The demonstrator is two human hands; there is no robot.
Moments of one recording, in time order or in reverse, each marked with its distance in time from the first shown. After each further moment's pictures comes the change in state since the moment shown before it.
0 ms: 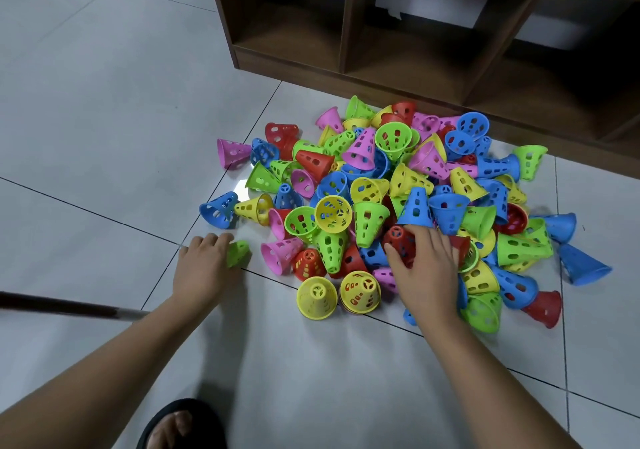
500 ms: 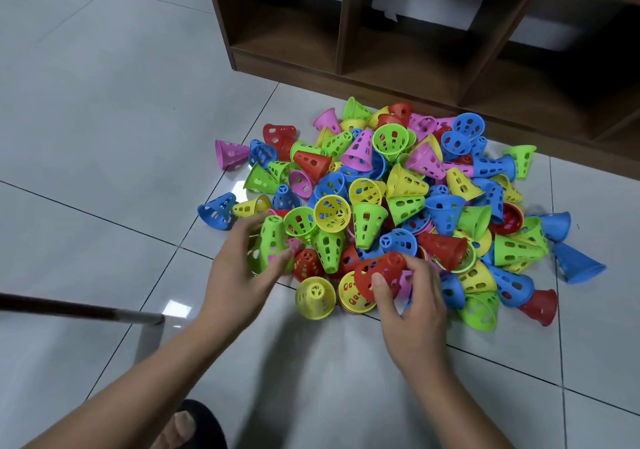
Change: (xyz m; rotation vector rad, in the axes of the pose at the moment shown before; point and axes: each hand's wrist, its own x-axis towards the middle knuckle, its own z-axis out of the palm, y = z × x) left_hand -0.056 0.096 -0.102 -0.986 0.110 0.049; right_hand -0.065 -0.045 -0.032 0.457 0.012 0.134
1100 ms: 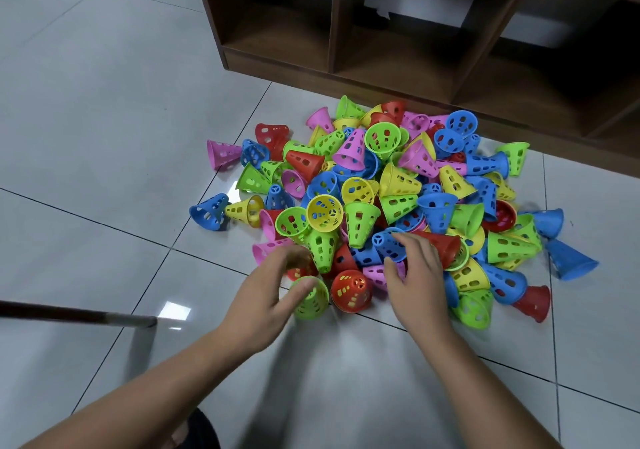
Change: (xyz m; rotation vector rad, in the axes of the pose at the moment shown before) left_hand -0.017 -0.012 0.033 0.066 -0.294 0.142; right_hand 0.051 0.048 0.001 -0.228 -0.145 -0.034
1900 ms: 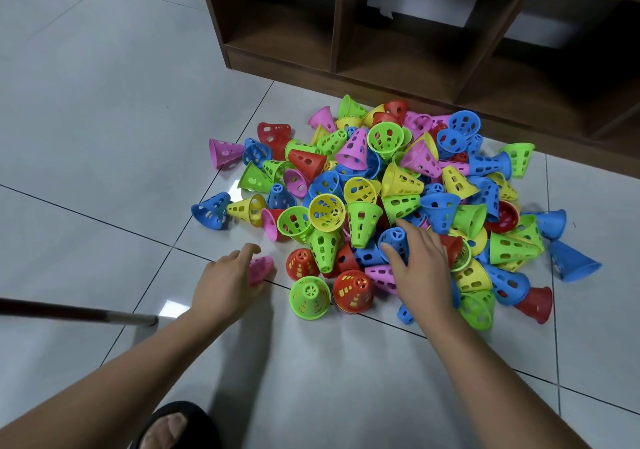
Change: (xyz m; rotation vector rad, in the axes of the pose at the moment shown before) left_hand 0.018 -0.080 -0.025 0.647 -0.086 -0.285; right_hand 0.027 0.008 0.003 -0.140 0.018 -0.056
